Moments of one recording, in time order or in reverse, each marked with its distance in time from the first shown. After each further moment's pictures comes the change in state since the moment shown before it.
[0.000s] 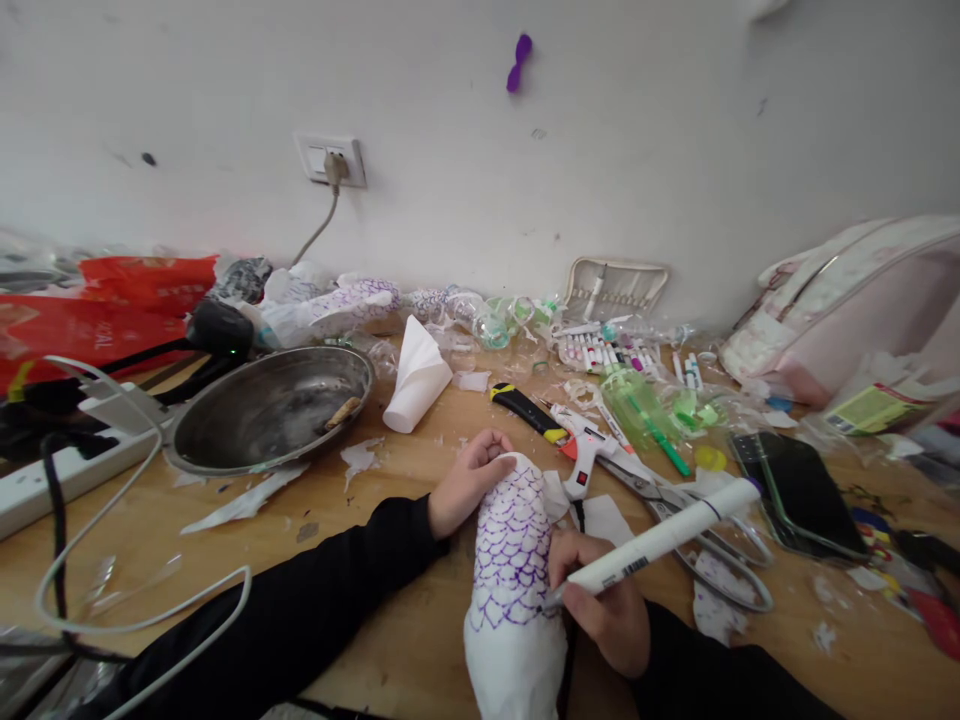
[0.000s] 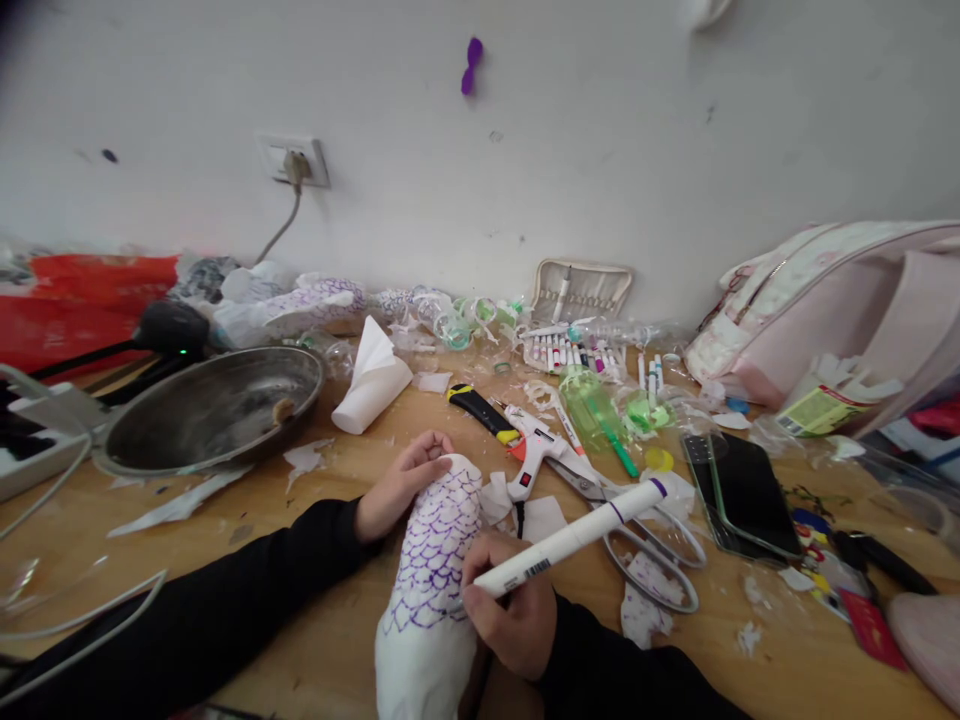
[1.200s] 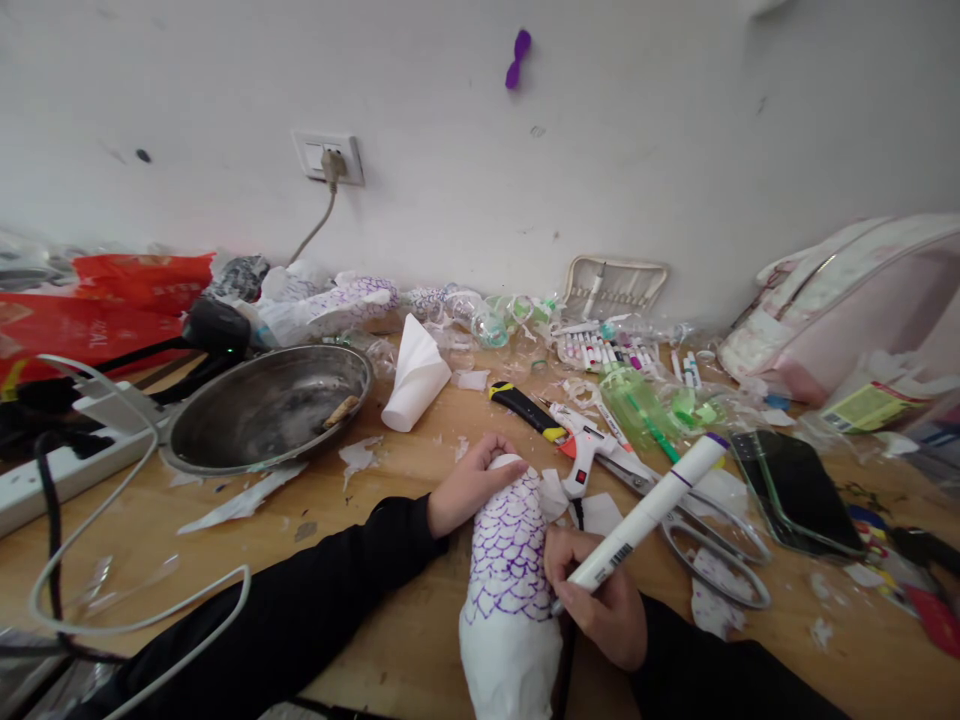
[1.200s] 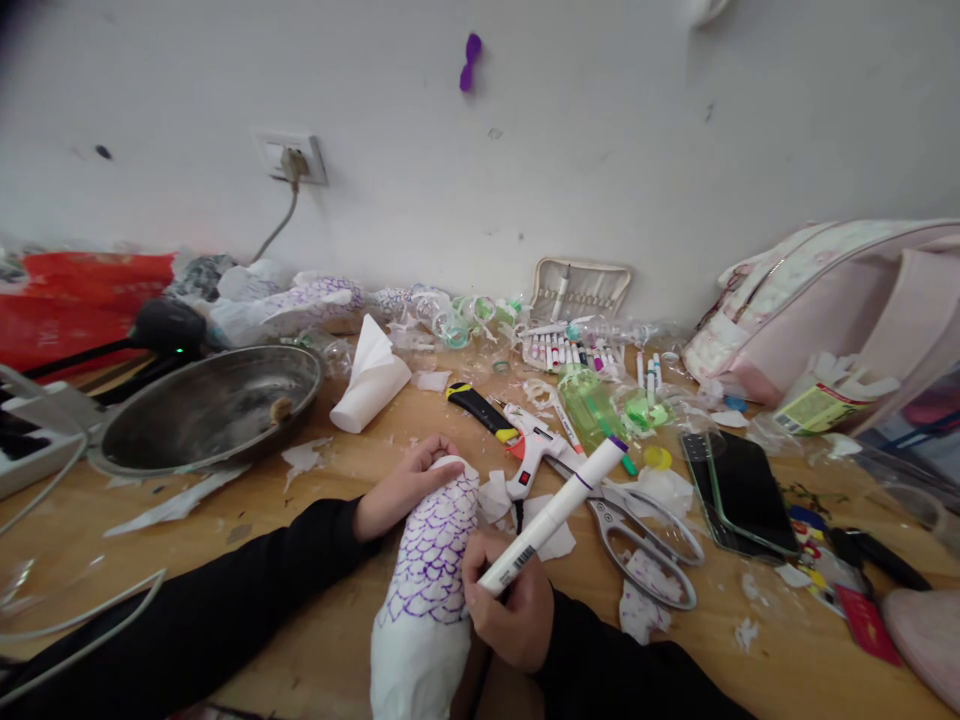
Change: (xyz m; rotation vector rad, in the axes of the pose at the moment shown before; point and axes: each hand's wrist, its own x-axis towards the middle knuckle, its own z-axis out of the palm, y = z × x) left_hand 0.006 -0.007 -0.004 0.254 -0.003 0.018; right_hand 0.002 -0.001 0.002 0.091 -0.046 0.028
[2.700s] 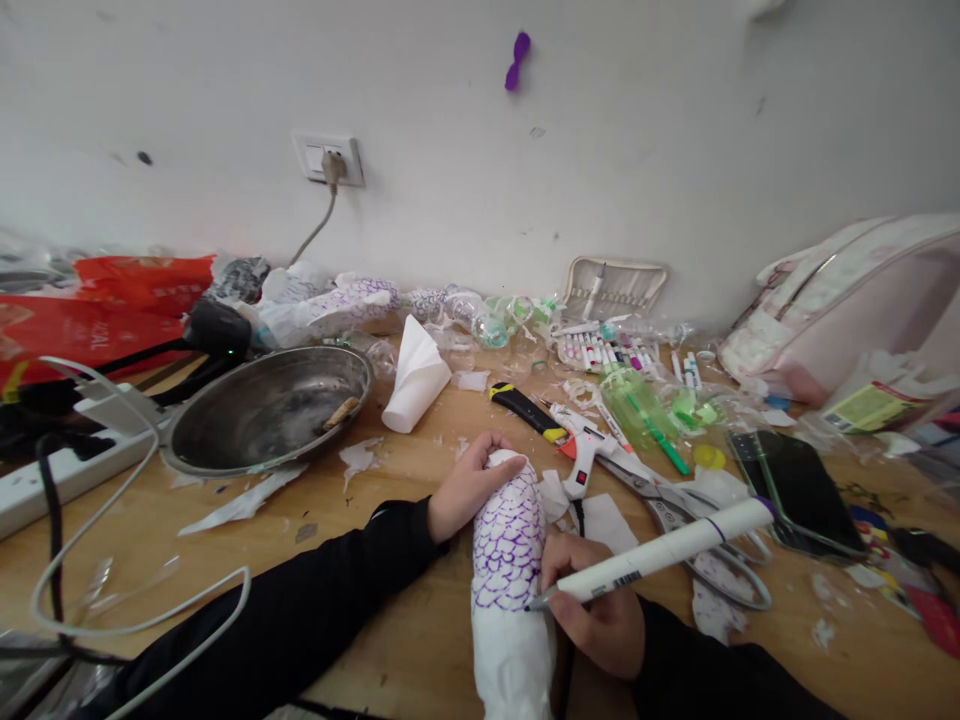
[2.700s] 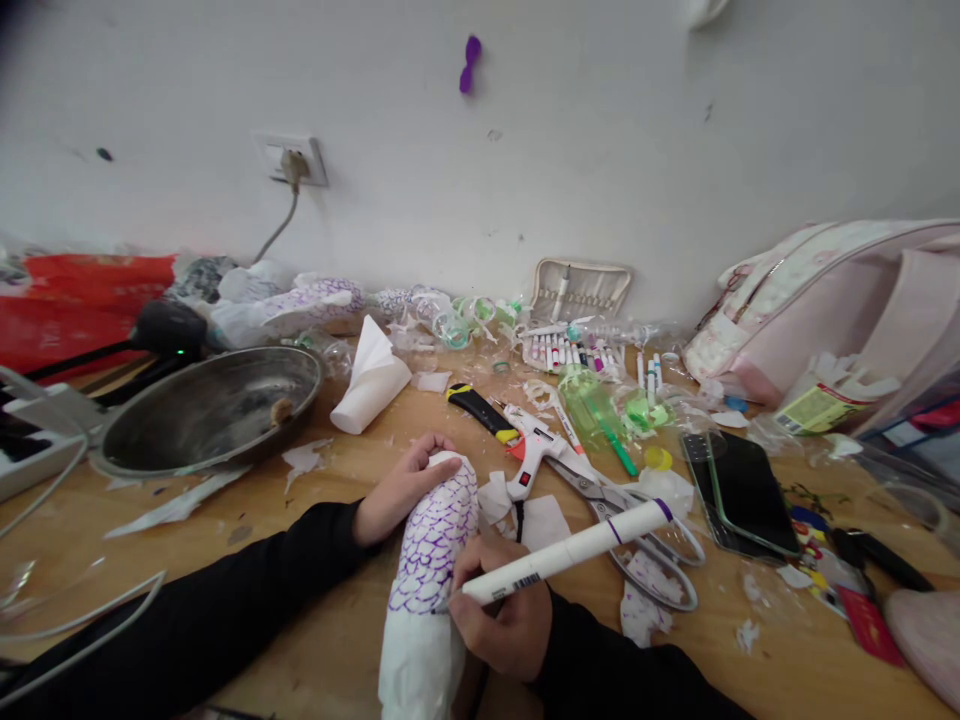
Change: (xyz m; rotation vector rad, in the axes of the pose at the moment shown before) left_hand -0.002 0.001 0.001 0.032 0.097 0.012; right_hand 0.001 -0.005 0.001 -0.151 -0.005 -0.099
